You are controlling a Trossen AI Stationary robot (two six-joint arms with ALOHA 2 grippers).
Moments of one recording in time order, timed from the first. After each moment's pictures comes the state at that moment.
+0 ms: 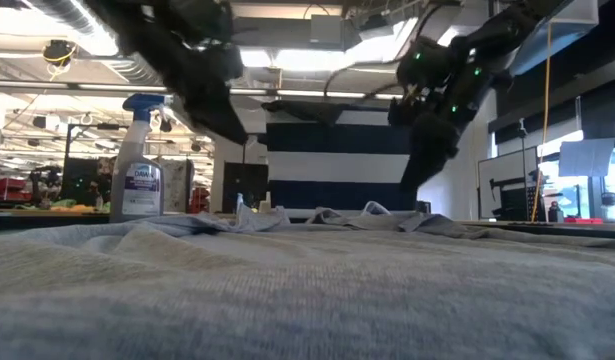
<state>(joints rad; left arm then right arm) 0.36 1.25 0.80 -0.29 0.04 -0.02 -0.35 1.44 0.80 -0.31 -0.09 -0.03</state>
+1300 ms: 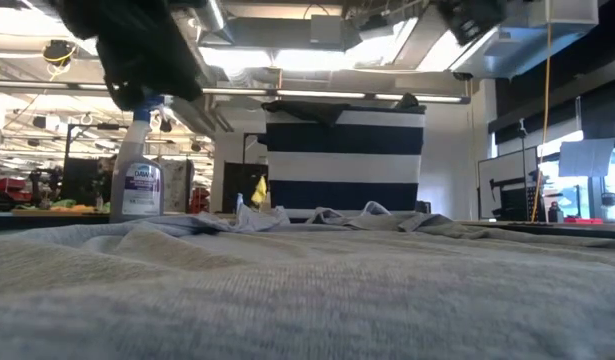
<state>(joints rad) -0.51 1.49 0.88 -0.16 -0.30 -0.81 0.30 1.10 0.85 -0.30 -0.24 0.02</state>
